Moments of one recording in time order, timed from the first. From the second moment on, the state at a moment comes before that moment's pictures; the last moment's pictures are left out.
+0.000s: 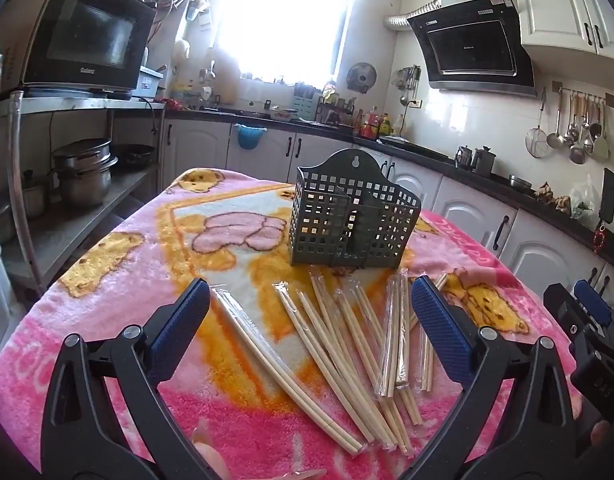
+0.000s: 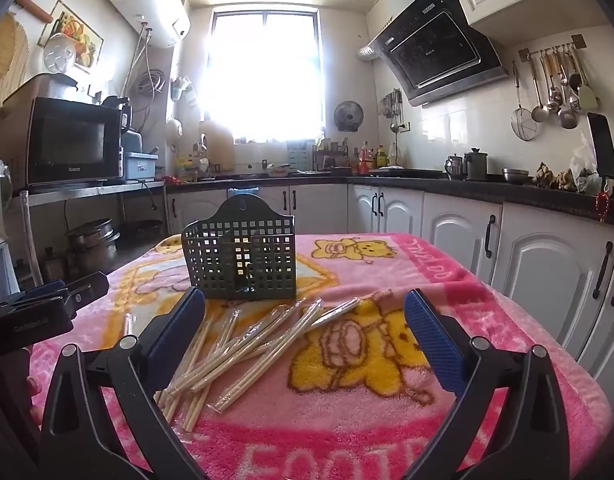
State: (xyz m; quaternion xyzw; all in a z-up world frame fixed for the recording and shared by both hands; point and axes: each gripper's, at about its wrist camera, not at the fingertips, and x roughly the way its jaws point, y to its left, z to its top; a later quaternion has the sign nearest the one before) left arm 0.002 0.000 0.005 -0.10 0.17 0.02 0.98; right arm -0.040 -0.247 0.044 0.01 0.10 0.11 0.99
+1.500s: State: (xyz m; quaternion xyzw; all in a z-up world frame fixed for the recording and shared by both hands) left arm -0.001 -0.003 0.009 -0.09 0.17 0.02 0.98; right arm -0.040 -0.246 0.044 0.01 0.10 0.11 0.99
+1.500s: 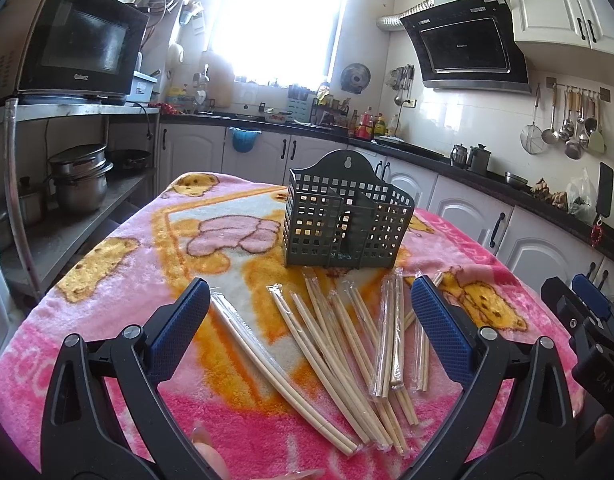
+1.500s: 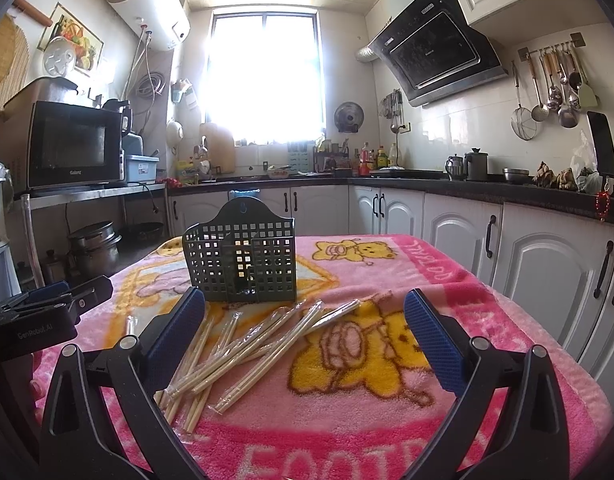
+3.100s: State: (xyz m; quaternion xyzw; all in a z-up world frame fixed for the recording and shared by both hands) left arm 0.115 0.088 -0.010 -0.12 0.33 0.11 0.93; right arm 0.132 -0.217 0.057 -0.01 0.28 0.18 0.94
